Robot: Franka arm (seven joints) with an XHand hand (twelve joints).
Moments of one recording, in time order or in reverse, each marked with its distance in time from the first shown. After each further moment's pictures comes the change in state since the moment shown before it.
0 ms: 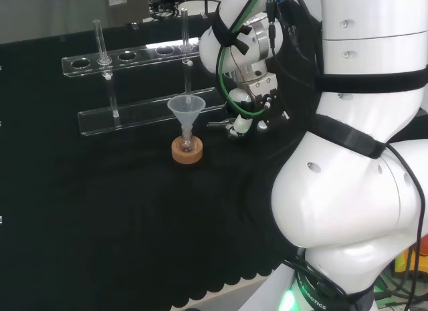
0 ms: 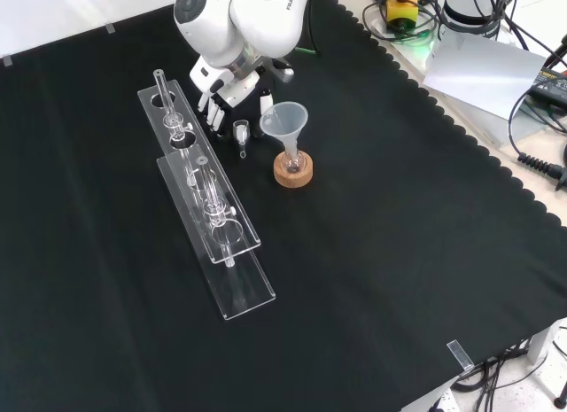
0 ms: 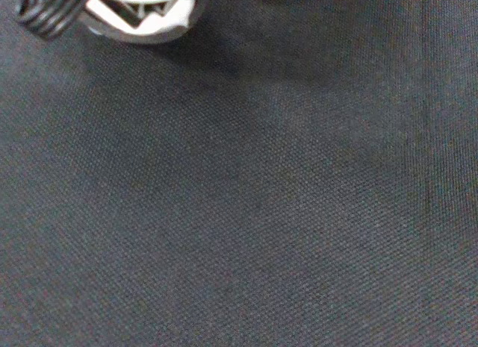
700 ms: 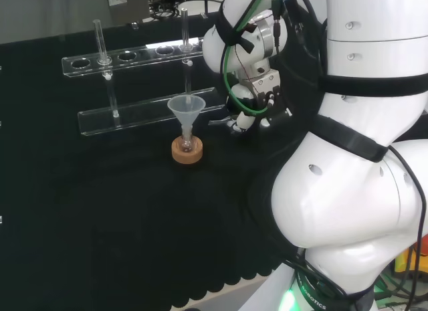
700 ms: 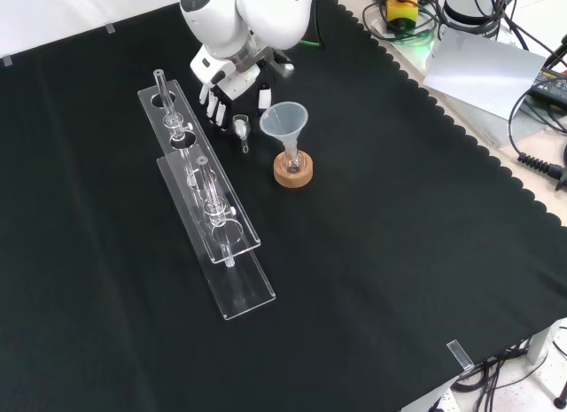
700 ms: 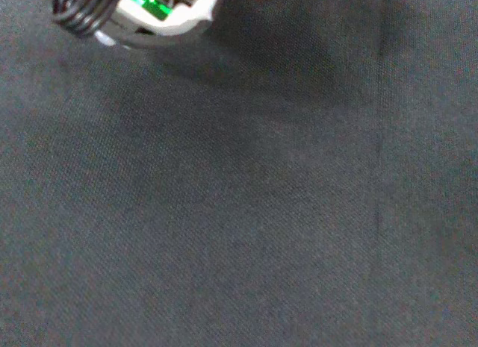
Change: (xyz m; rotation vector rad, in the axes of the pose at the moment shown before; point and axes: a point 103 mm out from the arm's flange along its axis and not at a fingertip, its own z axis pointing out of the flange) arm -0.006 -0.007 -0.011 -0.046 -0.028 0.007
